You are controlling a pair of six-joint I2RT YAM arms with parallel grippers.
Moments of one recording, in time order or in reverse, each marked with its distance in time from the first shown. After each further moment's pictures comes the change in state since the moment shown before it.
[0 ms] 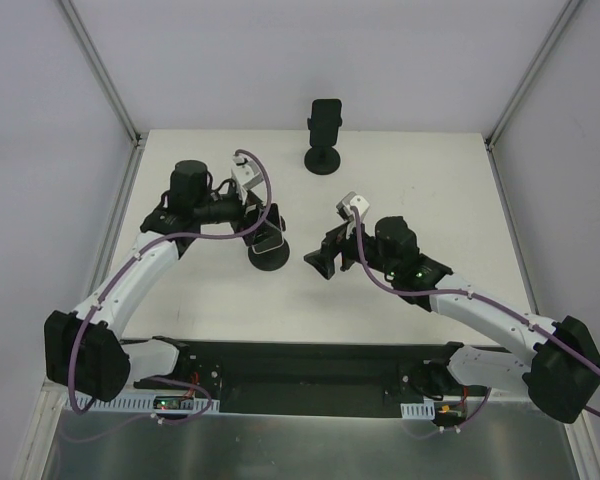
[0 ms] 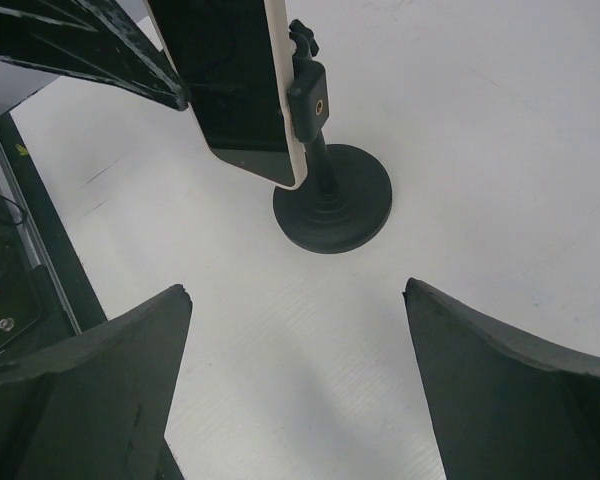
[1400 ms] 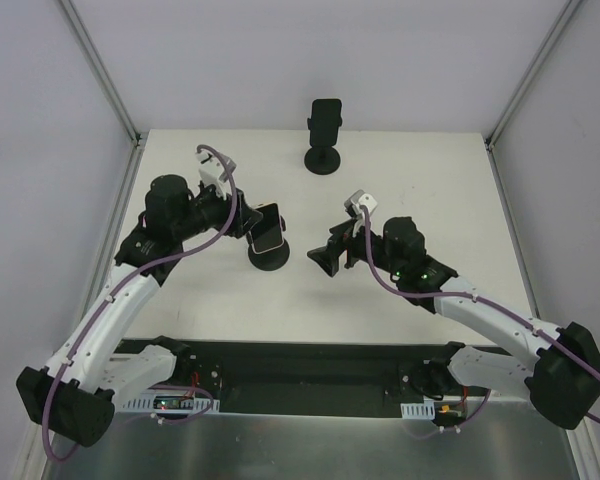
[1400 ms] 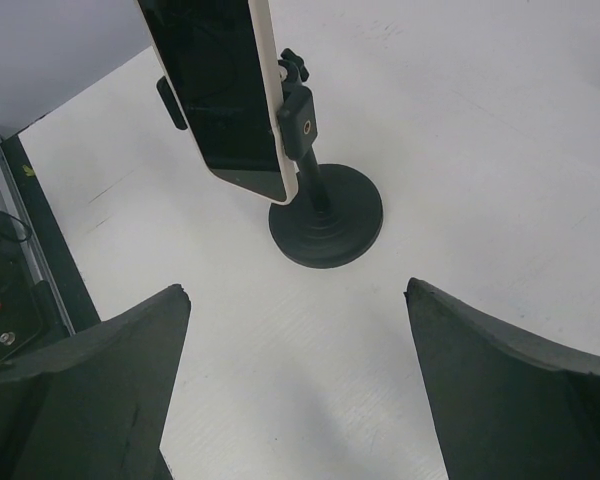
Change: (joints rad) left arm -0.049 -0.289 -0.060 -0.059 -0.433 -0.350; right arm -0.033 -0.031 -0.029 0.050 -0.023 0.010
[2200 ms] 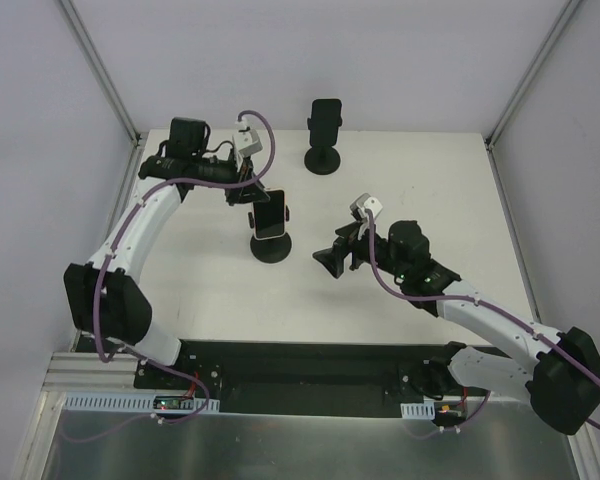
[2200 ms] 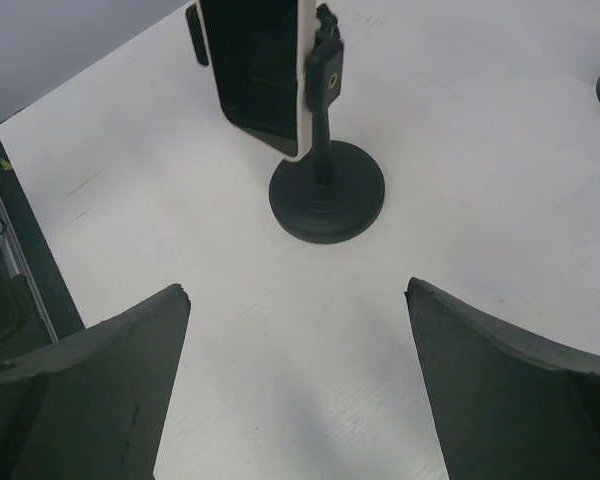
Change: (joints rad) left arm 0.143 0.535 0.464 -0.345 0.625 0.592; right arm -0.031 -0.027 -0.046 0.025 -0.014 -0.022
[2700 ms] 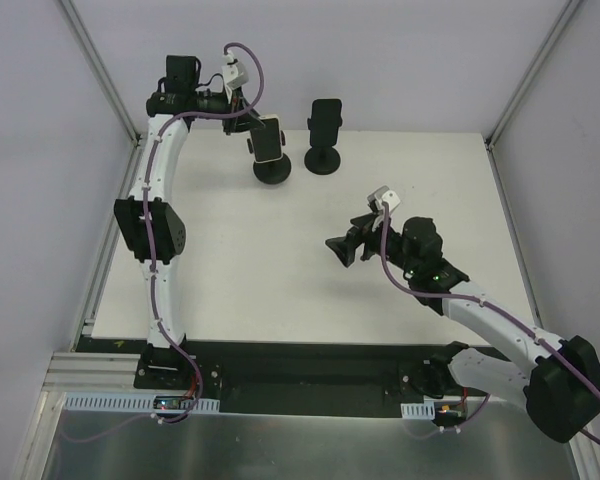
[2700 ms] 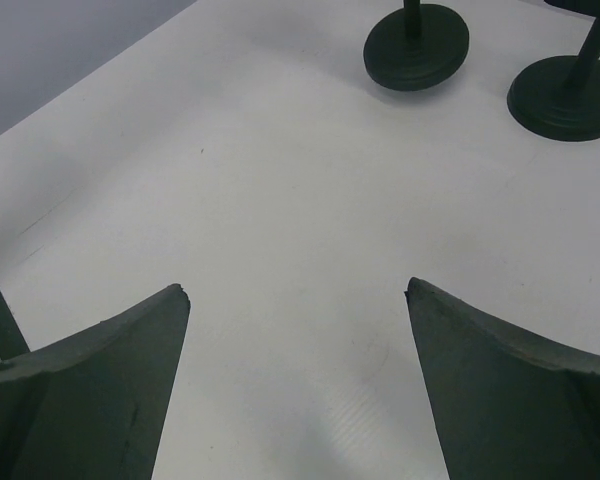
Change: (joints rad) left arm 0.129 0.720 0.990 -0.141 0.189 0.103; right arm -0.107 -0.031 -0.036 0.046 0.001 -0.002
